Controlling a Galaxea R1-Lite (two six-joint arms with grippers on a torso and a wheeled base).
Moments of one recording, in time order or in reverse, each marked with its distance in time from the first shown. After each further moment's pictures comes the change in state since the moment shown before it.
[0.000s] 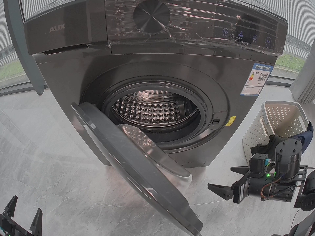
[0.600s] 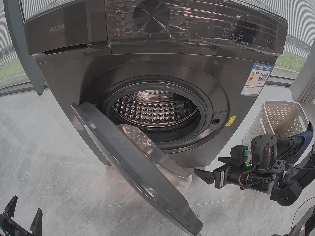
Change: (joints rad) left arm 0.000 0.000 0.000 0.001 0.000 0.000; right arm -0.060 0.278 -0.100 -0.225 -0.011 0.009
